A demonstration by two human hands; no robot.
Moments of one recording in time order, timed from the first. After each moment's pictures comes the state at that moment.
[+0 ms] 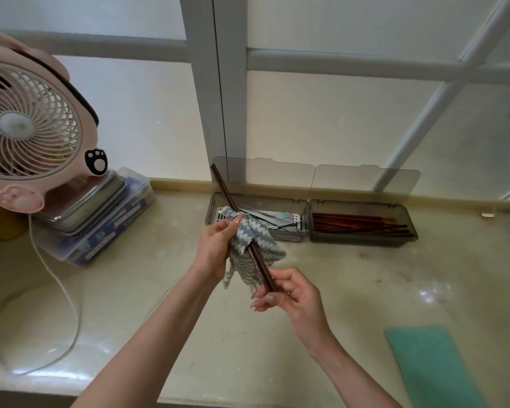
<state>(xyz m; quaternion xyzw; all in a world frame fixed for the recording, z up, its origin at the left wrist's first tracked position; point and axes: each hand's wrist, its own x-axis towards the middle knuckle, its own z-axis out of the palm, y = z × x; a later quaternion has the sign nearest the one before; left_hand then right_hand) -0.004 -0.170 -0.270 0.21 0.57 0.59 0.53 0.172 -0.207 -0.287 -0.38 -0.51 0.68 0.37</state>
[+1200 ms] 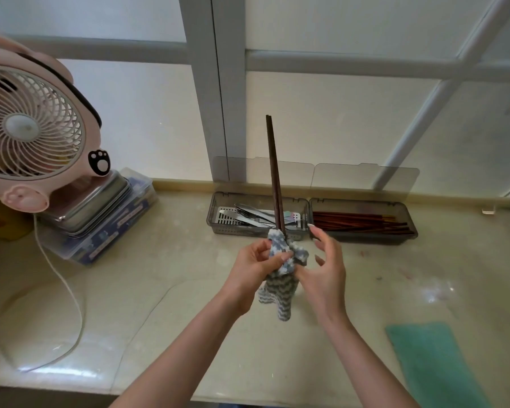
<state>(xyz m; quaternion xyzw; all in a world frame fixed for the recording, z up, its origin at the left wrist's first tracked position) 0.054 -0.201 -0.260 0.28 0.53 0.52 0.61 0.184 -0.173 -0.286 -0.56 -0.62 0.38 0.40</state>
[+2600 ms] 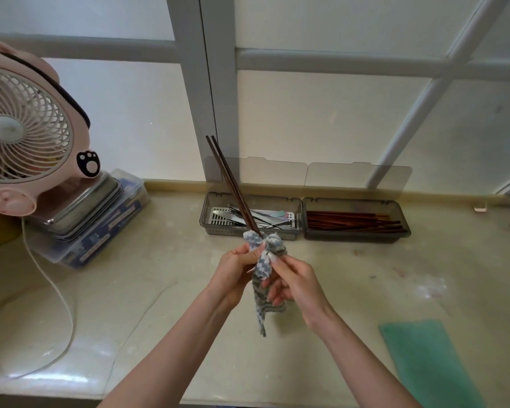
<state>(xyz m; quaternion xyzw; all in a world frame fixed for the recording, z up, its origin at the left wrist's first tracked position) 0.040 -0.186 -0.289 0.17 0.52 0.52 0.65 0.176 -0.178 -0.277 -0.46 -0.50 0.68 0.27</state>
